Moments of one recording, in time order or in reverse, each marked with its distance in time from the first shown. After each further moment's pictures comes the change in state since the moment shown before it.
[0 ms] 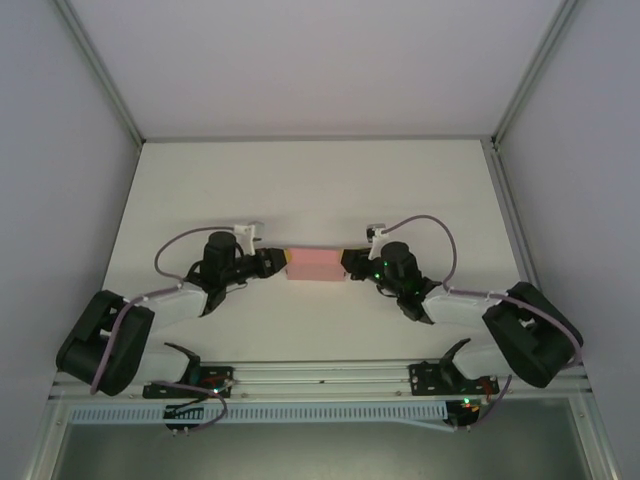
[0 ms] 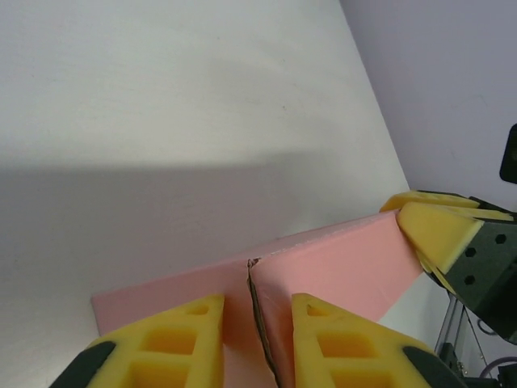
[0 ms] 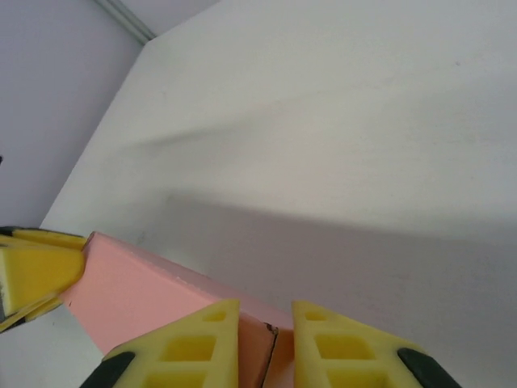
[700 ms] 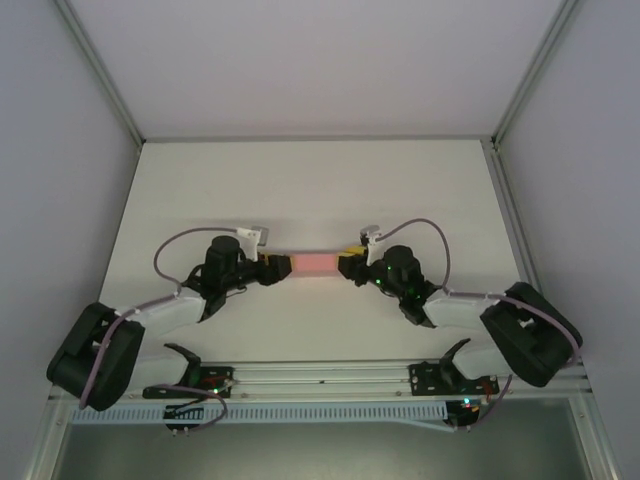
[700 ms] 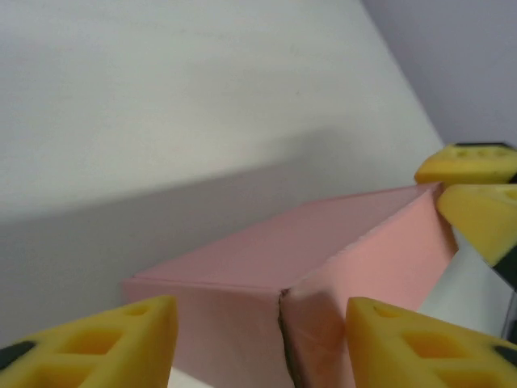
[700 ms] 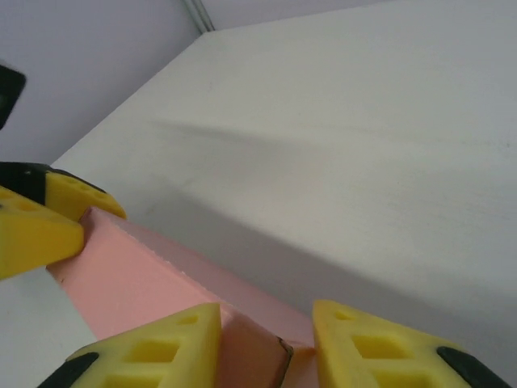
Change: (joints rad) left arm -0.061 -0.105 0.027 -0.188 -0.126 0.177; right arm -0.002 -0.032 -0.006 0.010 -0.052 -0.220
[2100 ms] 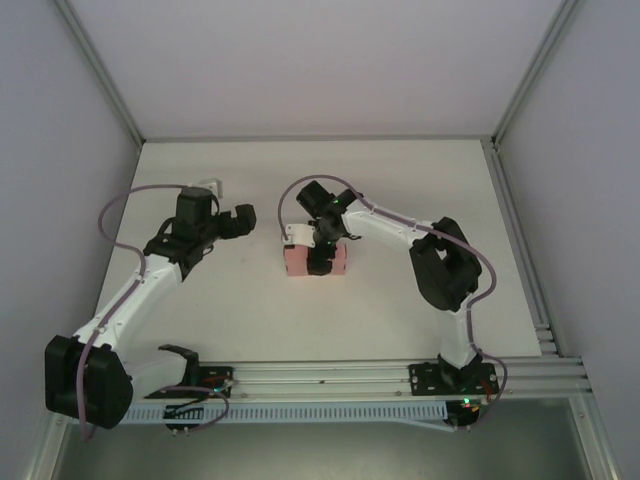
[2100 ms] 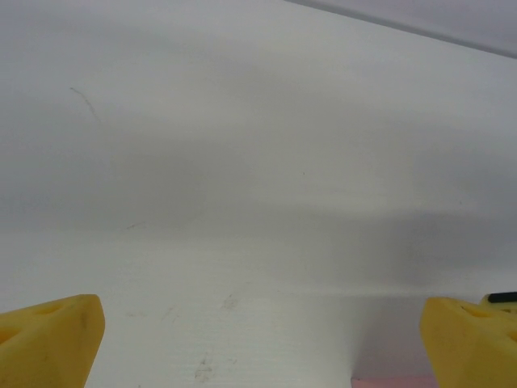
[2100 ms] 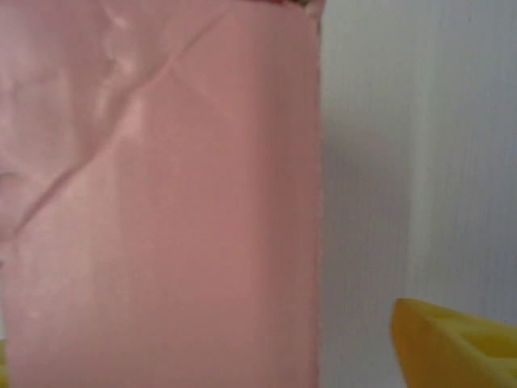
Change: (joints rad) left arm 0.215 -0.087 0.455 -0.678 -0.443 0.132; right arm 0.088 0.673 1.218 -1.508 -0.016 -1.168
